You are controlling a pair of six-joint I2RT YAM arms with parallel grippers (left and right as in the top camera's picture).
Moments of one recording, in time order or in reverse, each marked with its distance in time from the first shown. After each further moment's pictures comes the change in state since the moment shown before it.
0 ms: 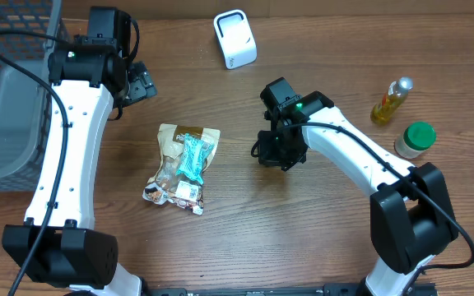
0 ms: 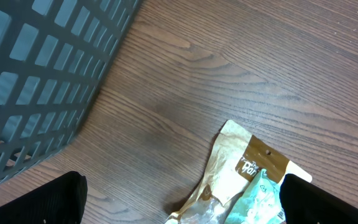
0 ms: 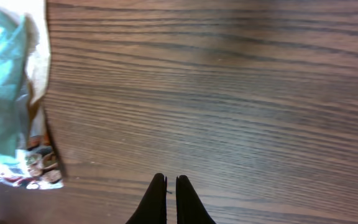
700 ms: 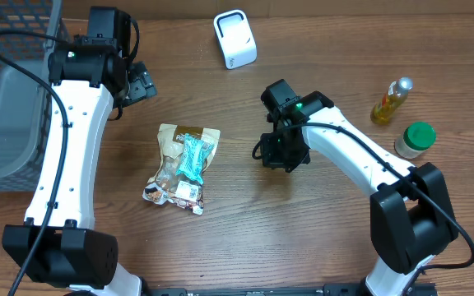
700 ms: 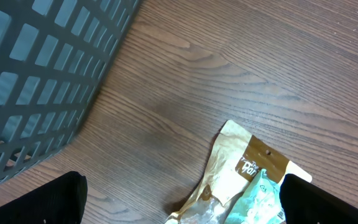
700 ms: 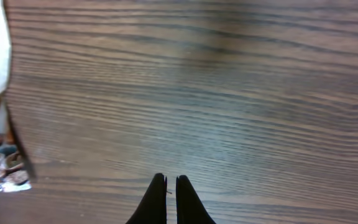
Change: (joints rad) left arm 0.000 0.000 0.000 0.000 0.000 0.000; right arm 0.000 0.000 0.000 -0.044 0.068 -0.033
